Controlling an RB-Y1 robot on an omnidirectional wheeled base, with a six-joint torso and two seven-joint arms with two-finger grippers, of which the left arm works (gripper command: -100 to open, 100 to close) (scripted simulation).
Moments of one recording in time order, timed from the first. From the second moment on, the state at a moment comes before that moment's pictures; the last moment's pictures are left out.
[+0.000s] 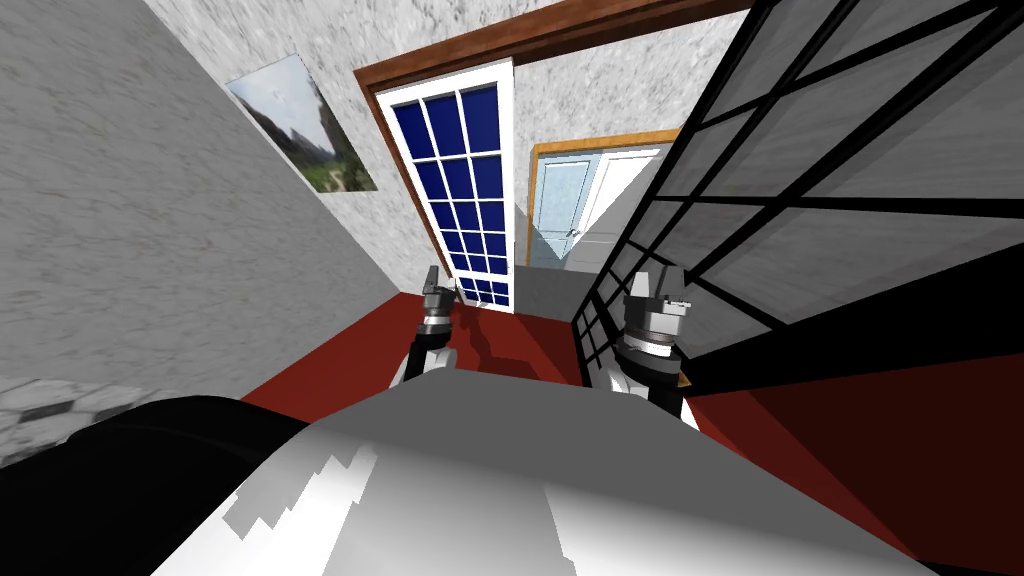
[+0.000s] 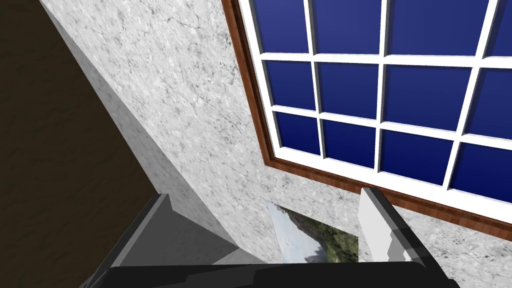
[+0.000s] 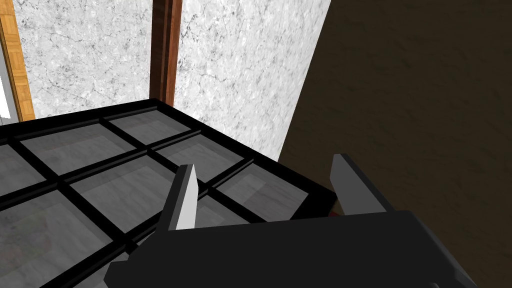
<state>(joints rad) 0.46 0.06 0.00 -2.20 0.05 -0.43 0.00</state>
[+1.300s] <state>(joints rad) 0.40 0.08 0.07 -1.94 -0.02 -0.51 -0.26</state>
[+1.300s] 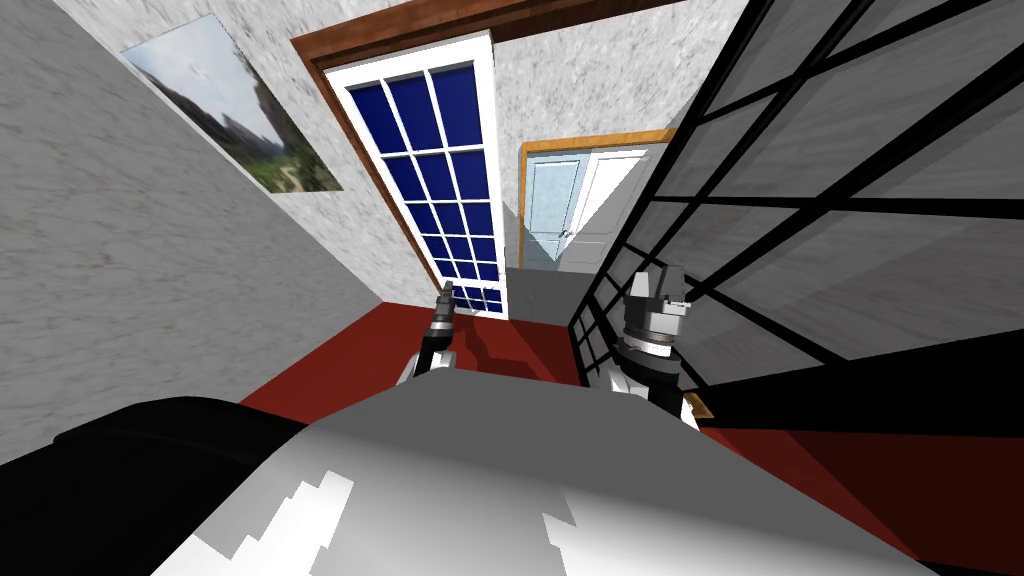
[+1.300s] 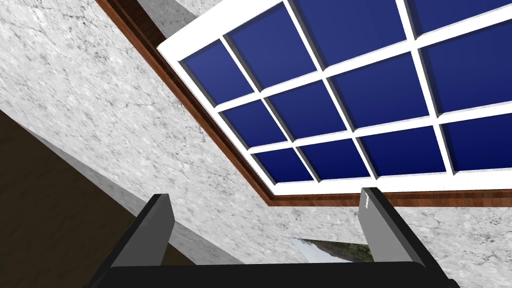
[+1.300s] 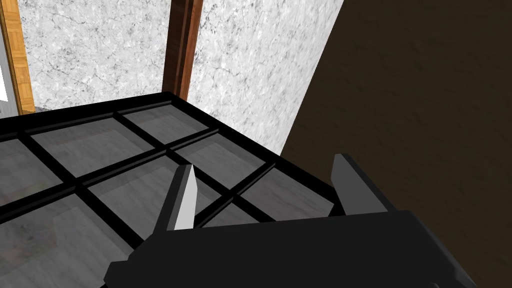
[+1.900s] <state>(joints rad) 0.37 0.09 0.11 -1.80 -0.06 -0.56 -0.40</state>
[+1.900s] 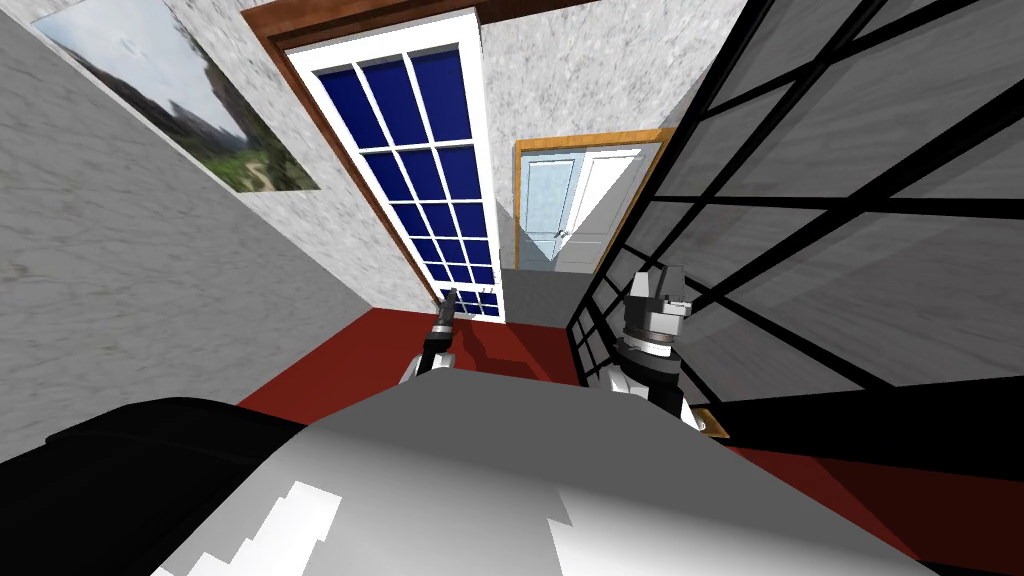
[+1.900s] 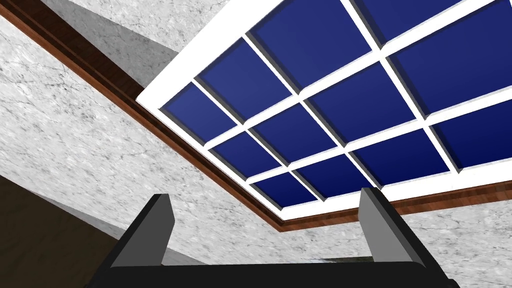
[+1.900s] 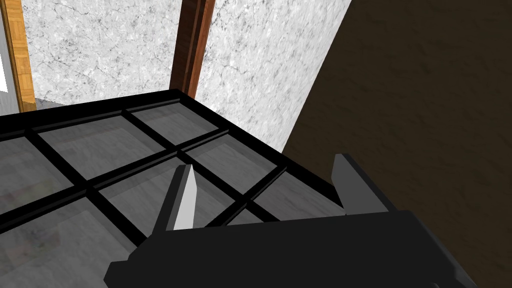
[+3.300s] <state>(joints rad) 0.28 0.09 0.21 -1.45 -0.15 -0.66 -0.76</state>
